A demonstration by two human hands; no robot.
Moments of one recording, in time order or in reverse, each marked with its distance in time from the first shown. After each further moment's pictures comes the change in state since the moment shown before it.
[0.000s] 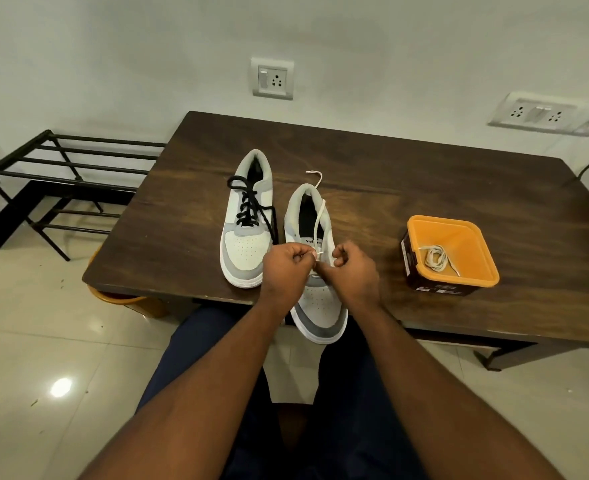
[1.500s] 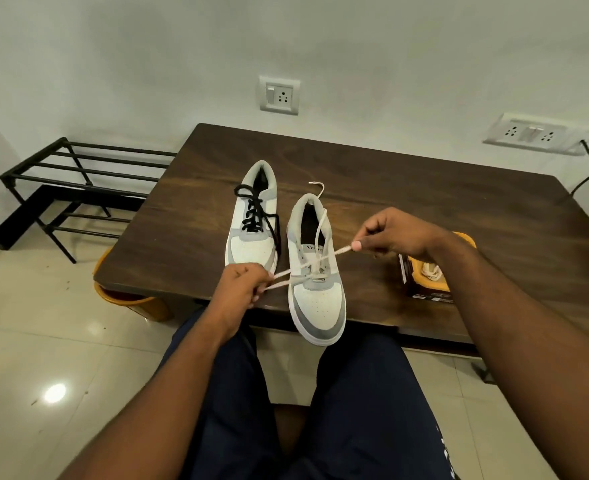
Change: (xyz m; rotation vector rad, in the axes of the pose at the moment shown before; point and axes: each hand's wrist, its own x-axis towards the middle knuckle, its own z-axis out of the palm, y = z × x) left_hand -0.030 -0.007 -0.081 -0.336 -0.197 -0.154; right_hand 0.053 -0.044 -0.124 0.045 -0.713 -0.171
